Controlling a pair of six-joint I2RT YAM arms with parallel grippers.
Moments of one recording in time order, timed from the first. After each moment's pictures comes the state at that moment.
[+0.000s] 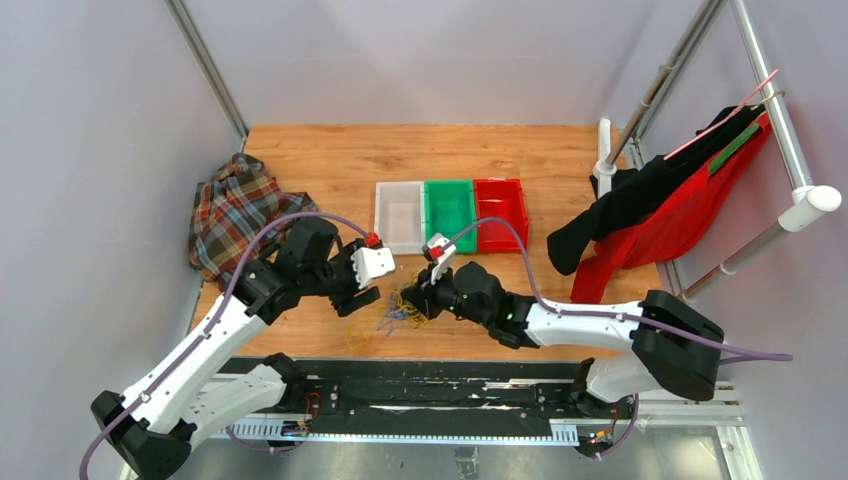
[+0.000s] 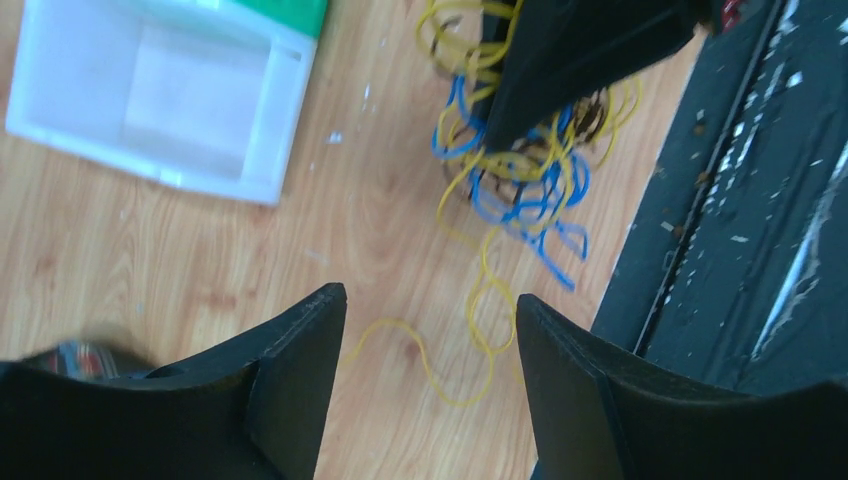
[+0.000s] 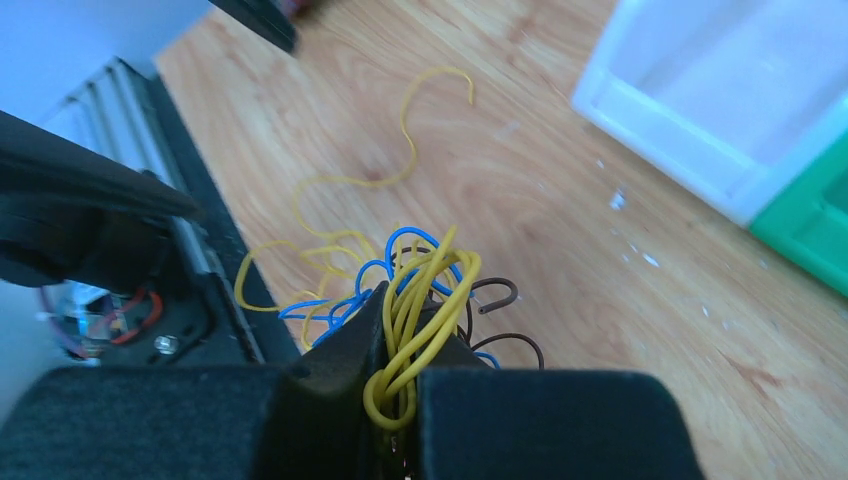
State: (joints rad) left arm -0.61 0.87 0.90 -0.84 0.29 0.58; right arm 1.11 1.38 0.60 0.48 0.08 0.32
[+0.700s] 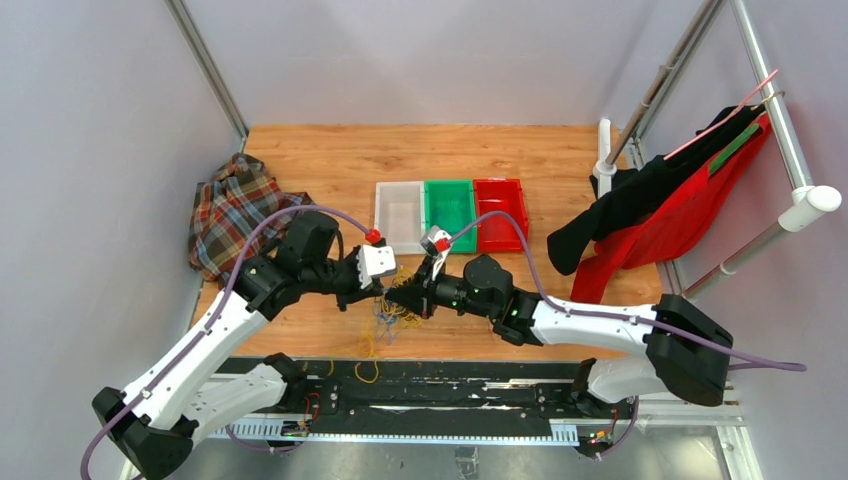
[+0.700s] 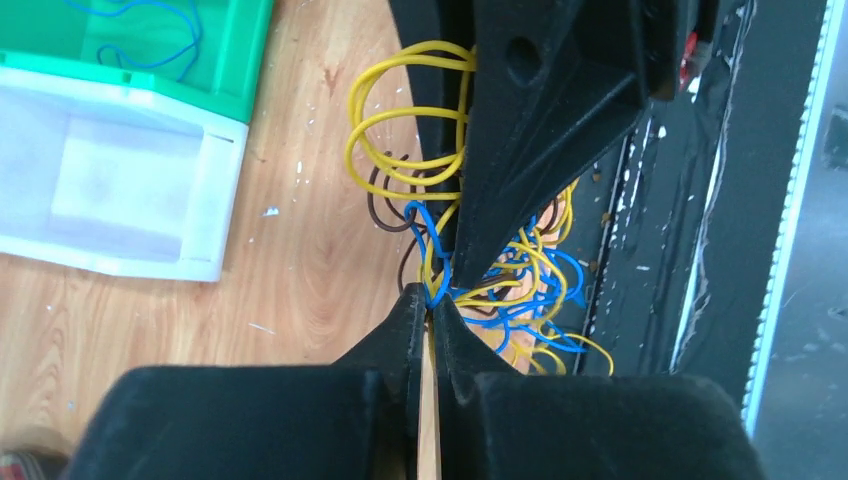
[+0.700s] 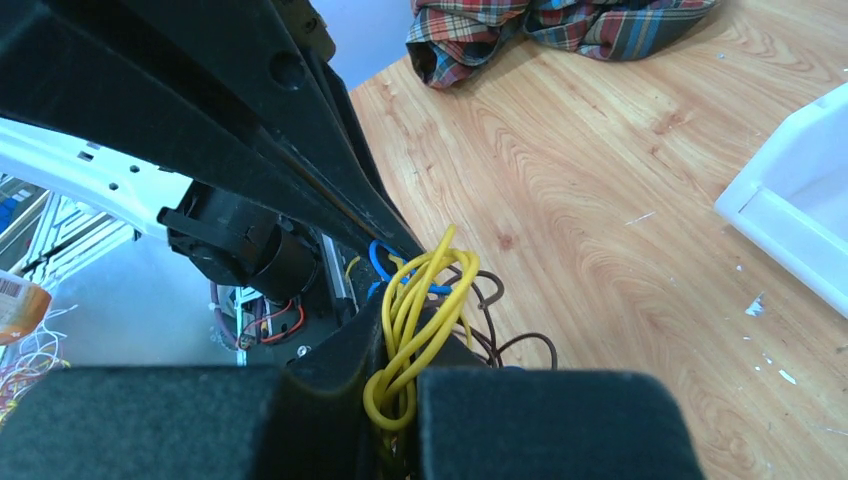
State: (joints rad) left arm -0.61 0.90 0.93 -0.81 0.54 0.55; right arm 1.10 1.33 0.64 0.60 -0.19 0.39
